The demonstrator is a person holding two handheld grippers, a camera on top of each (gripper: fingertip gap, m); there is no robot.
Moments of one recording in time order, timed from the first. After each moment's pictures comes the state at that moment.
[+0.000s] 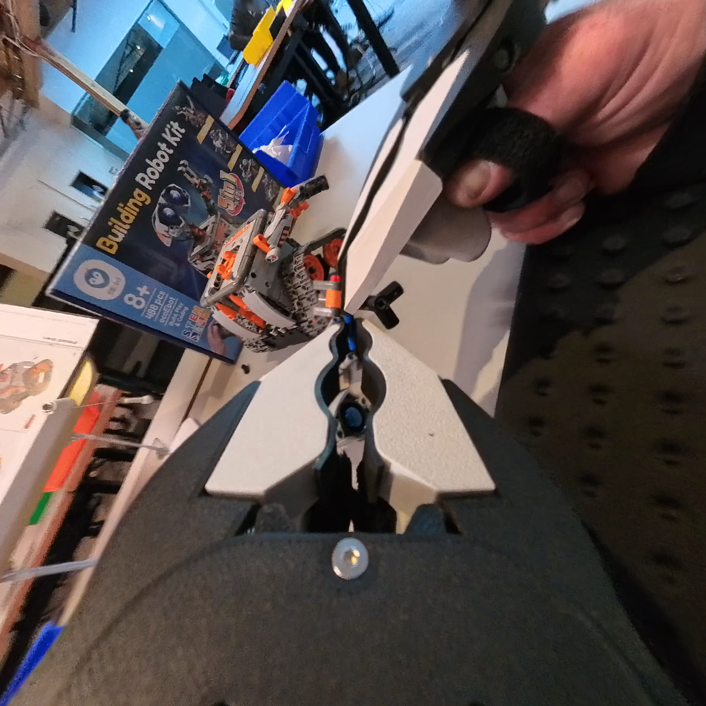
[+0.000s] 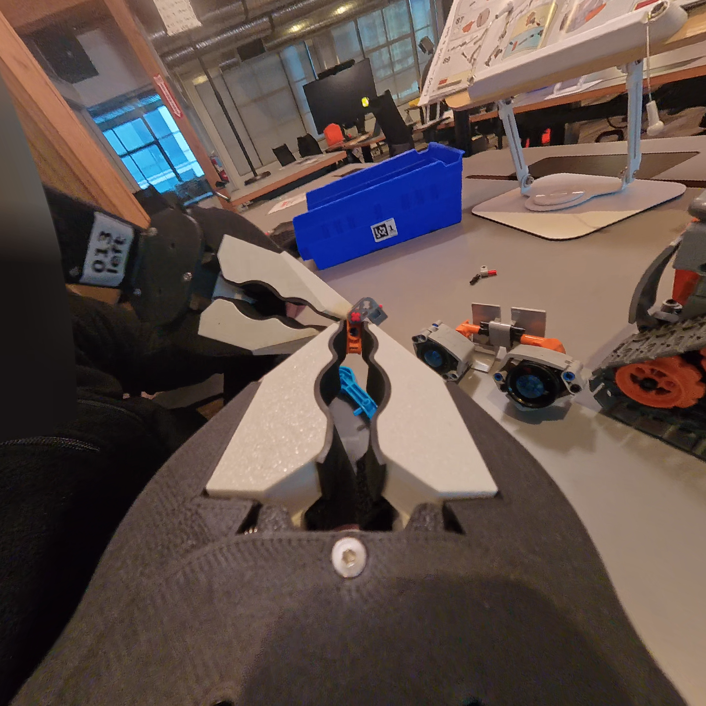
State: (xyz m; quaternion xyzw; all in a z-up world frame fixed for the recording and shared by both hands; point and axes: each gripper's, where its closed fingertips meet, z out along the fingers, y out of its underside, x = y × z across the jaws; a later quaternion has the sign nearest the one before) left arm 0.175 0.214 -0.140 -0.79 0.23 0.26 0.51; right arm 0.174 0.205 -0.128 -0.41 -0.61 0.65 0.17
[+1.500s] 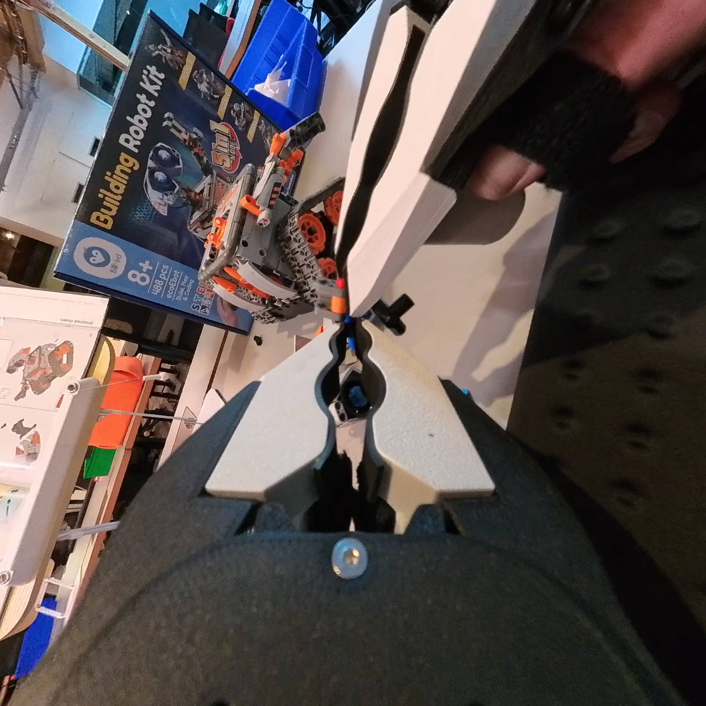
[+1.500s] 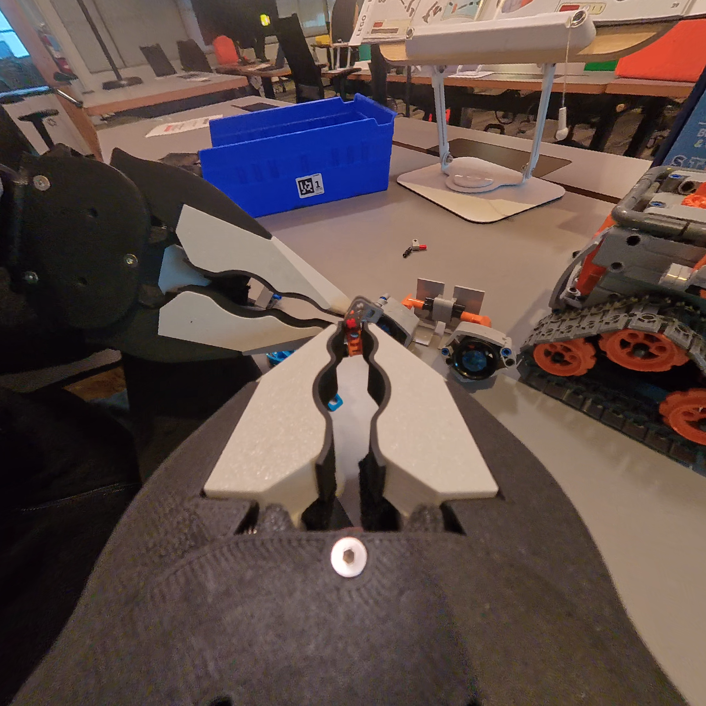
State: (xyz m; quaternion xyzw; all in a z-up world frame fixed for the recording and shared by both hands) left arm 0.161 0.218 -0.163 -0.80 0.23 0.32 0.44; right arm 0.167 0.210 -0.148 -0.45 -0.65 0.54 0.29
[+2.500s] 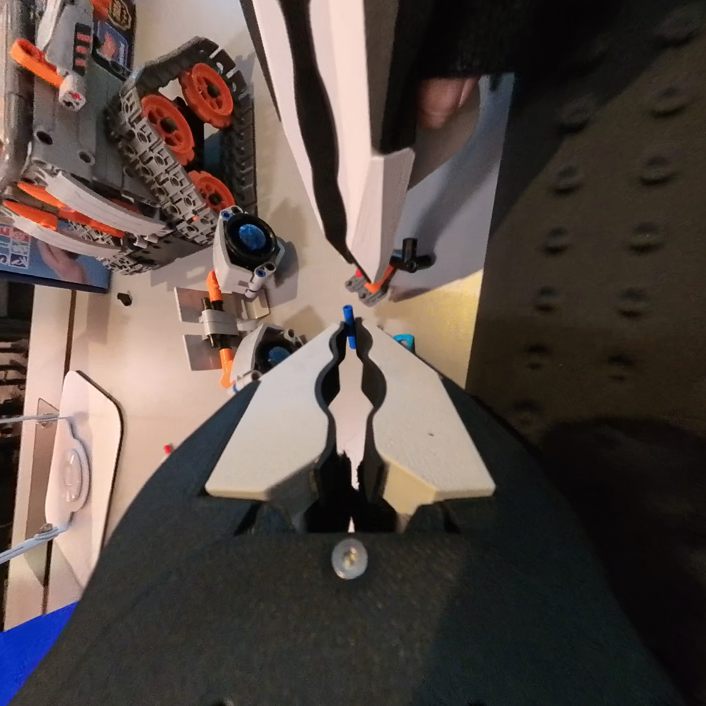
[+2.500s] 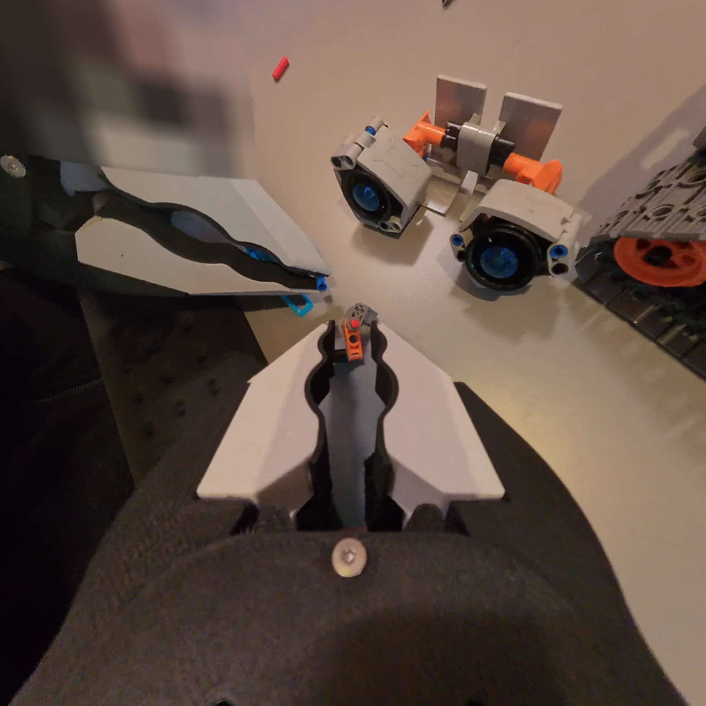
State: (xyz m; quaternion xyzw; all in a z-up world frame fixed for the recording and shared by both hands) left arm 0.154 0.205 -0.226 -0.89 0.25 0.19 0.33; right arm 0.165 0.223 -0.227 -0.50 -0.78 0.38 0.09
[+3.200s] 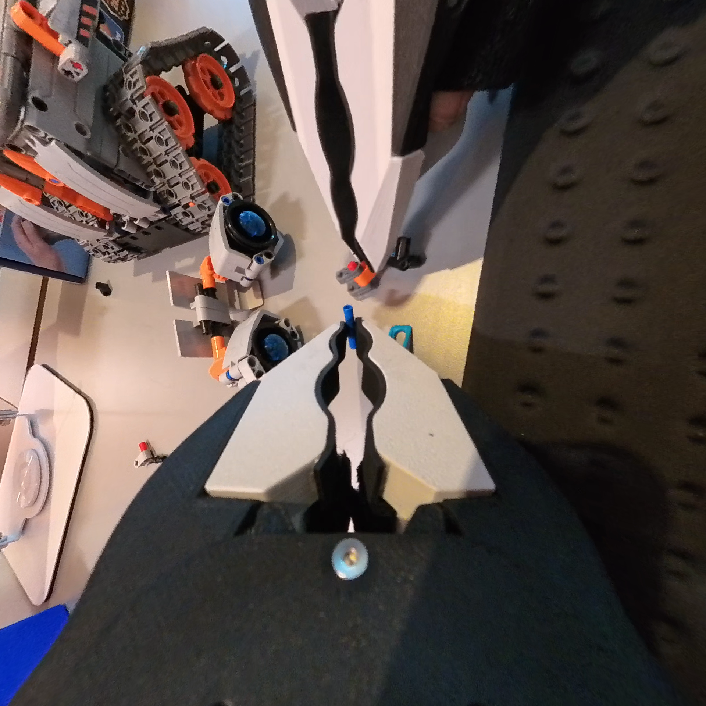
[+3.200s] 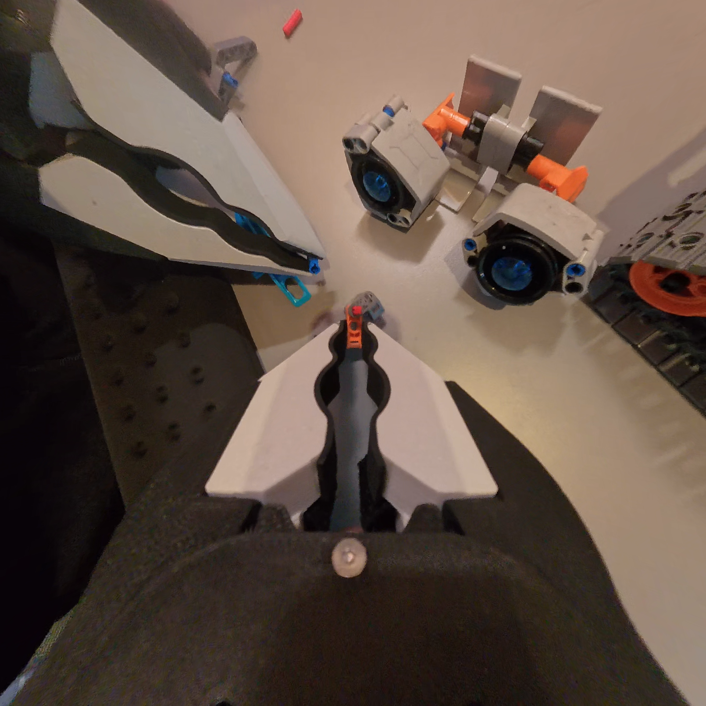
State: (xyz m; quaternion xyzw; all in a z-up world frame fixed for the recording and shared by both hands) left arm 0.153 0.200 -0.226 -0.89 0.23 0.16 0.35; right arm 0.165 0.221 -0.233 -0.46 -0.81 0.36 0.08
